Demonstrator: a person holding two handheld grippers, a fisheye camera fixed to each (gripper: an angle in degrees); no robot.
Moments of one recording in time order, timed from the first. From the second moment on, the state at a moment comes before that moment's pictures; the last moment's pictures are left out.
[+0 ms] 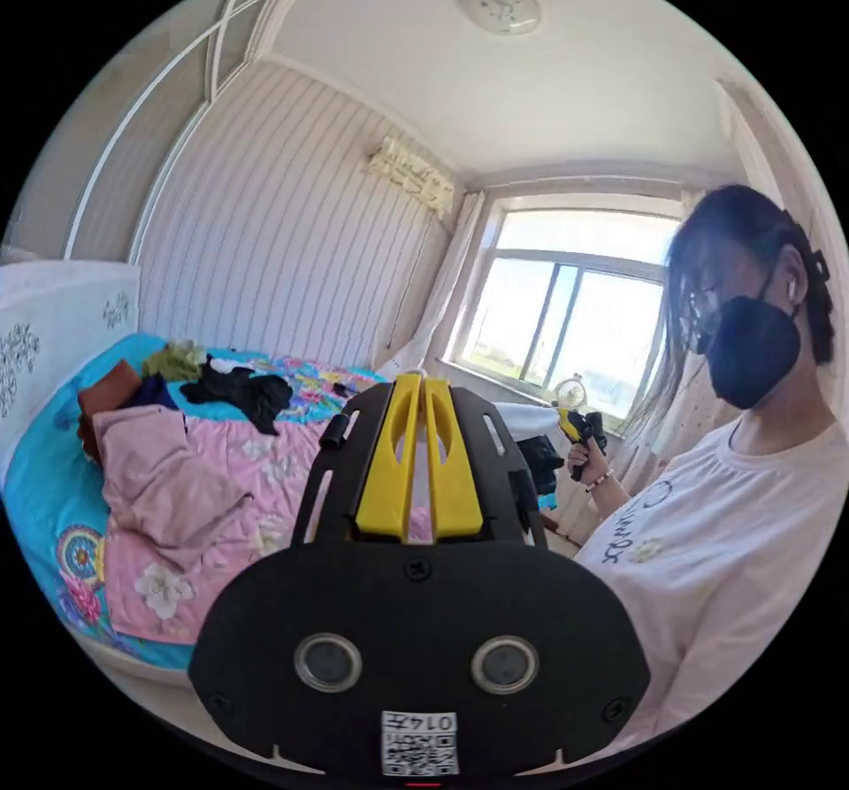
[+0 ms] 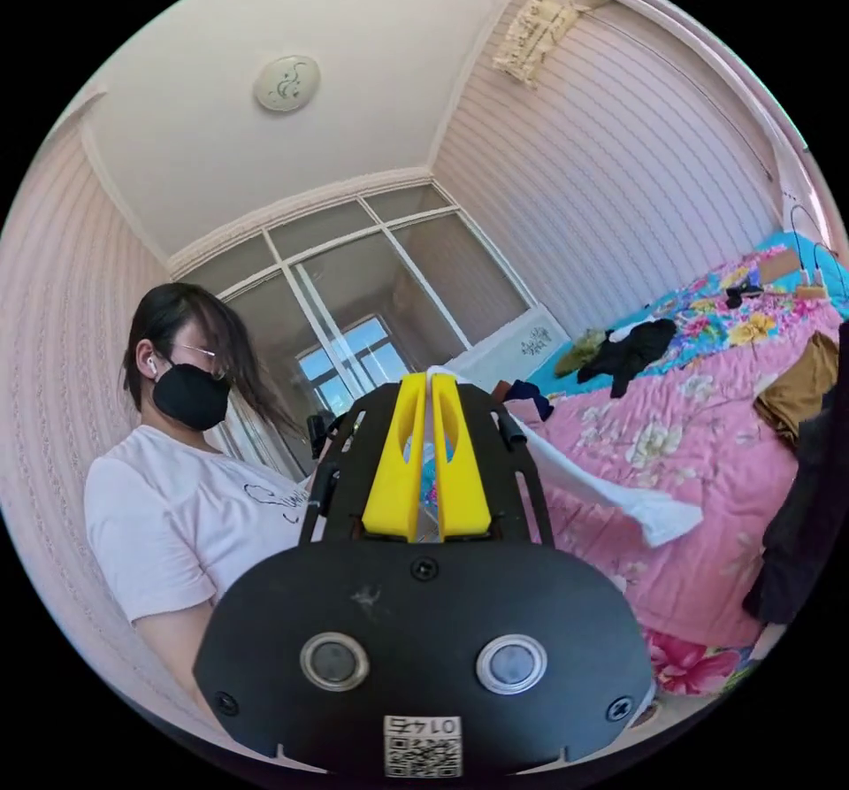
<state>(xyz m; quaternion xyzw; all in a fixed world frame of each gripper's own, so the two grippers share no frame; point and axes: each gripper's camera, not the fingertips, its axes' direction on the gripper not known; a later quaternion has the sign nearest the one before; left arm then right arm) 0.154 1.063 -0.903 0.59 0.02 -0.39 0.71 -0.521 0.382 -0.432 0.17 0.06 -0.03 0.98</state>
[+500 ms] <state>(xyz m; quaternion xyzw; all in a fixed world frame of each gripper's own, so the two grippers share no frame) 0.195 1.071 -1.035 0.61 -0.07 -0.35 0.71 -0.729 0.342 -0.485 0.14 0.16 -0.23 0.95</state>
